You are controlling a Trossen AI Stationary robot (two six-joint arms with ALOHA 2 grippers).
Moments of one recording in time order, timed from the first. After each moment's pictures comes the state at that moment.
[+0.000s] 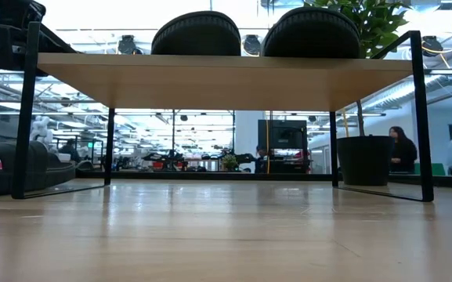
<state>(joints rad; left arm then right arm) 0.16 0.01 0.14 -0.13 0.03 0.35 1.10 1.92 1.59 -1.59 0.31 1.45</state>
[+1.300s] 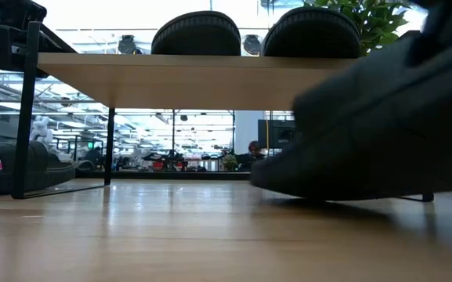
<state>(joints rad) 0.17 0.01 0.14 -0.15 0.03 0.34 0.81 2.12 1.65 -1.07 0.61 0.84</state>
